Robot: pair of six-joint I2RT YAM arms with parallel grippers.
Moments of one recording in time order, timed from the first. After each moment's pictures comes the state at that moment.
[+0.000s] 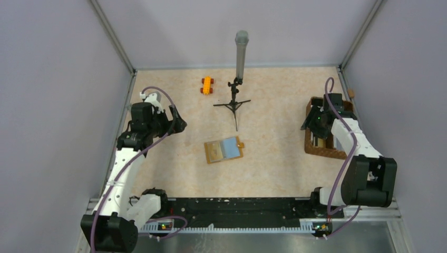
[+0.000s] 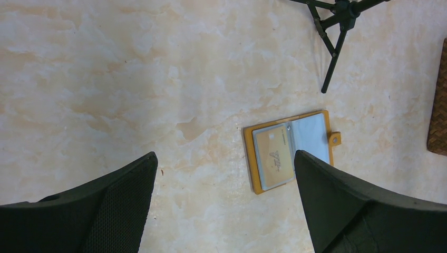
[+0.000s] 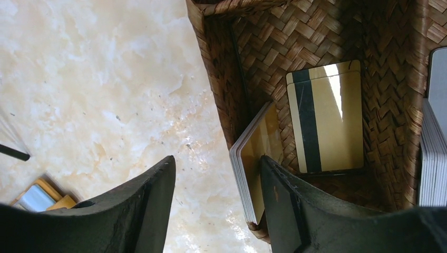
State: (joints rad) left arm -0.06 0.96 0.89 -0.58 0.20 -0.34; right arm -0.07 1.36 0.93 -0.61 -0.05 0.43
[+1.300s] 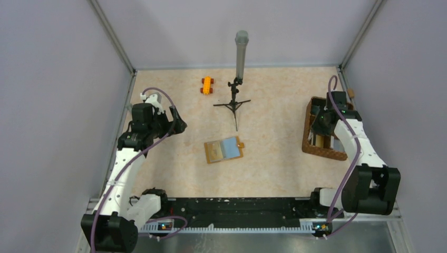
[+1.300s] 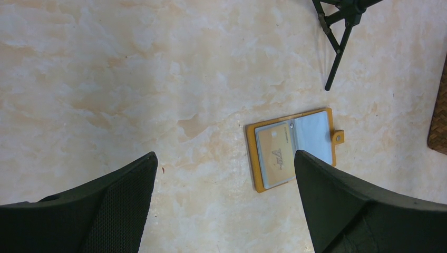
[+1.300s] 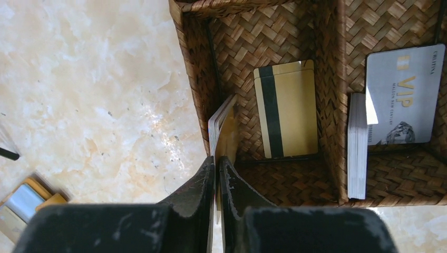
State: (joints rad) left arm -0.06 0.96 0.88 -0.58 0.20 -0.34; right arm -0.07 1.29 0.97 -0.71 0.01 0.41
